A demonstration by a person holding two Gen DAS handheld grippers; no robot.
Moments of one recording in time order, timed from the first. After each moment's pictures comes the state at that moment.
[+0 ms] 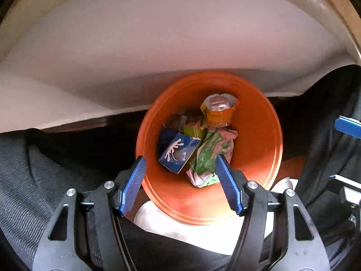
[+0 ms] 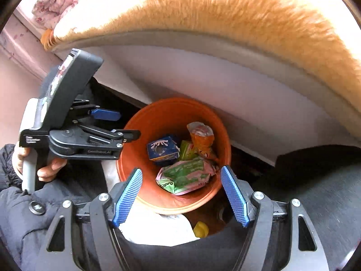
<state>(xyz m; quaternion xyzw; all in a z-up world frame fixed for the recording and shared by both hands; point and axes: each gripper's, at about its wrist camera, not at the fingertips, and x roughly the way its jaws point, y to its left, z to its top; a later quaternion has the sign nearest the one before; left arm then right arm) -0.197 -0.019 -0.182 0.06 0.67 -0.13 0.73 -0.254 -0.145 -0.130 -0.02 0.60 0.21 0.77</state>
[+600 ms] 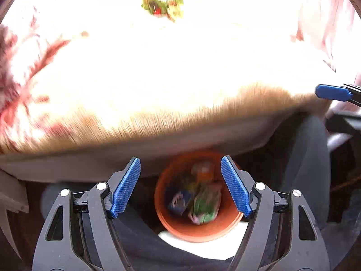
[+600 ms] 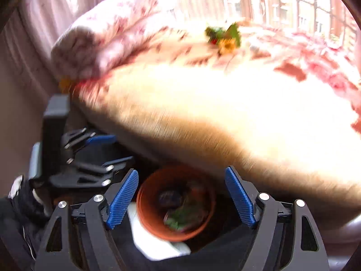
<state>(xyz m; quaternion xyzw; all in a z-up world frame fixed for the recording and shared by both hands) -0.217 -0.016 -0.020 0.07 0.48 -0.16 0.86 -0.245 -0.186 0.018 0.02 0.46 0.20 0.86</state>
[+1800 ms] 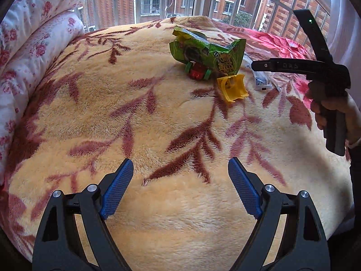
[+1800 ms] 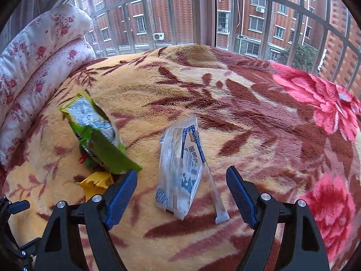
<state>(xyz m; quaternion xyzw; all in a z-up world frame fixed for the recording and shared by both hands) 0.011 -0.035 -0.005 0.00 0.48 -0.10 0.87 0.154 -0.248 -0.005 -0.03 0.45 0.11 0.88</state>
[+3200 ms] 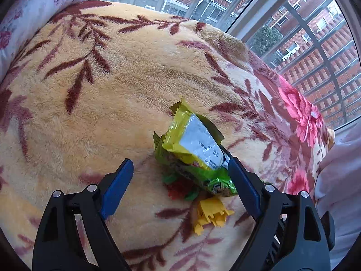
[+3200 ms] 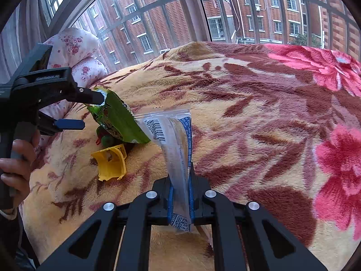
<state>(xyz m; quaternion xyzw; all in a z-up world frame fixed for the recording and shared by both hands) 0.192 -0.049 0.010 -0.19 0.54 -0.05 0.82 0.097 -0.273 -0.031 0.07 0.41 0.15 0.90</state>
